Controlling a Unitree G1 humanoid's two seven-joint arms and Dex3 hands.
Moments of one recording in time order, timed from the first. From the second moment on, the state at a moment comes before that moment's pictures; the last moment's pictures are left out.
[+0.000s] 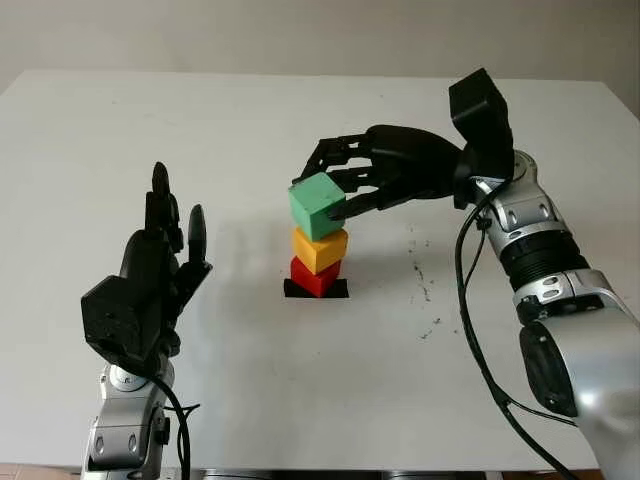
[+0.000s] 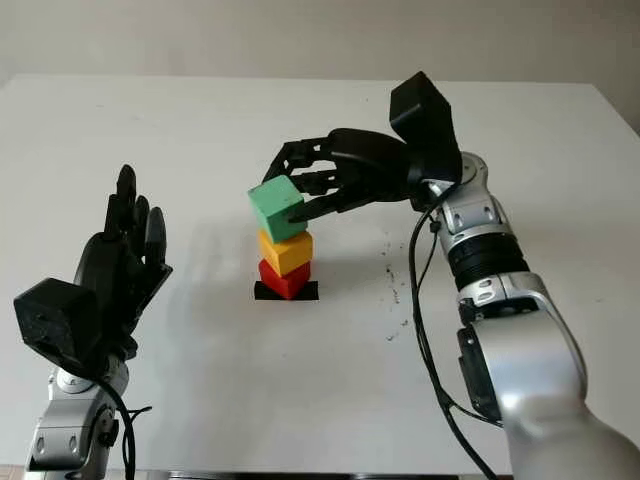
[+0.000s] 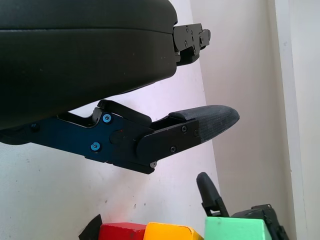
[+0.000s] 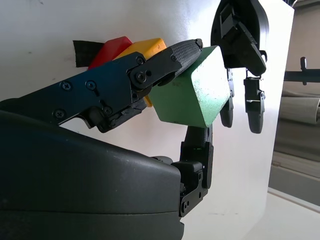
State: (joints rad) left arm -0.06 0.12 0.13 -0.18 0.00 0.10 0.02; right arm -1.07 -0.36 0.09 0.90 0.03 -0.03 1.00
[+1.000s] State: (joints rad) left arm -0.06 0.12 0.13 -0.18 0.00 0.10 0.02; right arm -1.06 -0.36 0.09 0.91 0.01 -0.02 1.02
